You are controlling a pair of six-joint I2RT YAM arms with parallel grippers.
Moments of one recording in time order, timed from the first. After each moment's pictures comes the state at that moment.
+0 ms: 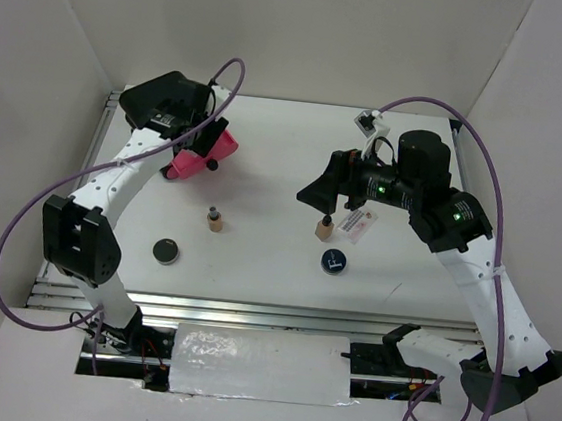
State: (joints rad) left arm -0.28 1.68 1.59 -0.66 -0.26 0.31; right arm 0.52 1.13 1.46 -0.72 -0.50 0.37
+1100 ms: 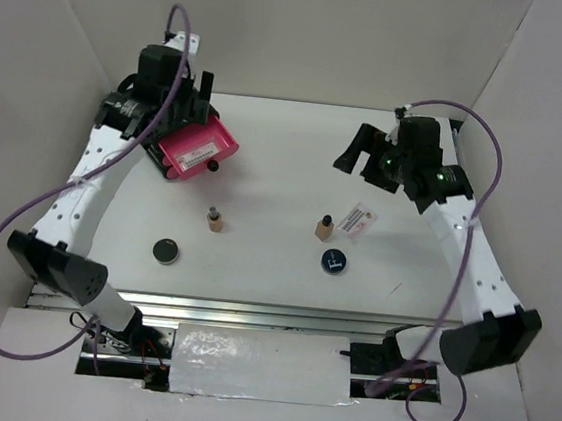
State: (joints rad) left arm -0.28 1.59 1.84 -0.77 -0.35 0.05; right arm 0.34 1.26 1.44 -0.73 -0.23 0.48
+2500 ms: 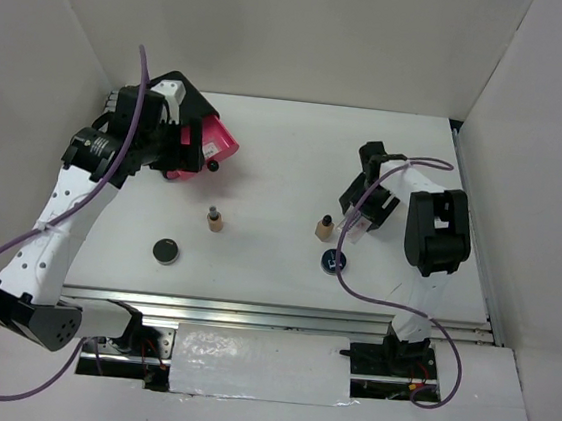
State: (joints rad) left arm -0.28 1.28 1.59 -1.01 -0.05 -0.27; right arm 0.17 1.98 1.40 -0.81 0.13 0.81
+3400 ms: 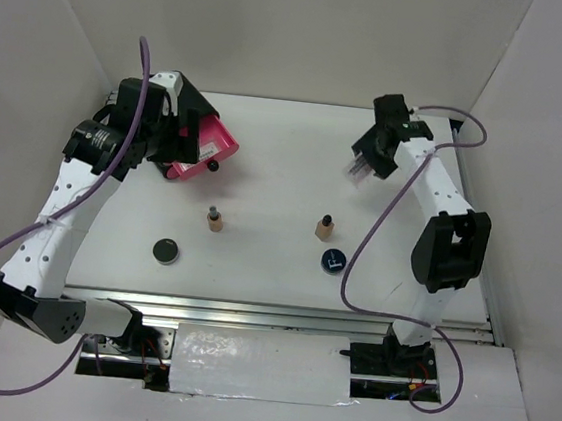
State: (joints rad) left arm -0.28 1.32 1.65 -1.03 -0.14 -0.24; right arm 0.18 1.85 1.63 -0.85 0.23 0.87
